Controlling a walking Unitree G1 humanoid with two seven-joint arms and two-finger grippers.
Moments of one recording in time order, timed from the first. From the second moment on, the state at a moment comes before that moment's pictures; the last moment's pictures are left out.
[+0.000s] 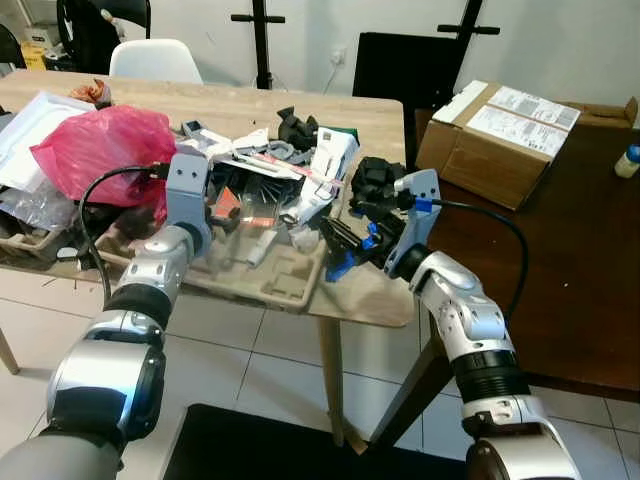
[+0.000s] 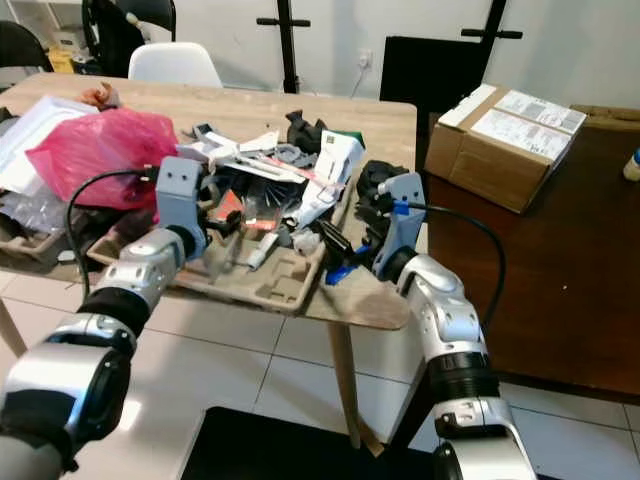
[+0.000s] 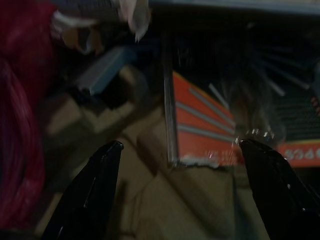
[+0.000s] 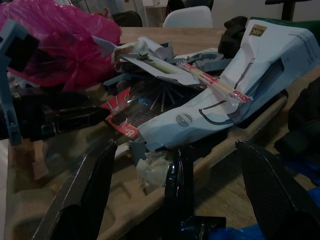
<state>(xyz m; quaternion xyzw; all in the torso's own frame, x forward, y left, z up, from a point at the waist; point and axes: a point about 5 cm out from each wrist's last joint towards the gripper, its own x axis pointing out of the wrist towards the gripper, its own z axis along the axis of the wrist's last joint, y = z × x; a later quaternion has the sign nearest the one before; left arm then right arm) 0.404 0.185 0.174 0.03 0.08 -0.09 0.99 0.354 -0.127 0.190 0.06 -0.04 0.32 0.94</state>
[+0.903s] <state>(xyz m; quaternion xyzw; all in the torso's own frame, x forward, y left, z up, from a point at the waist) 0.406 0.162 0.191 -0.18 0.04 -0.23 0.96 0.354 -0.128 0.189 0.06 -0.04 0.32 0.95</state>
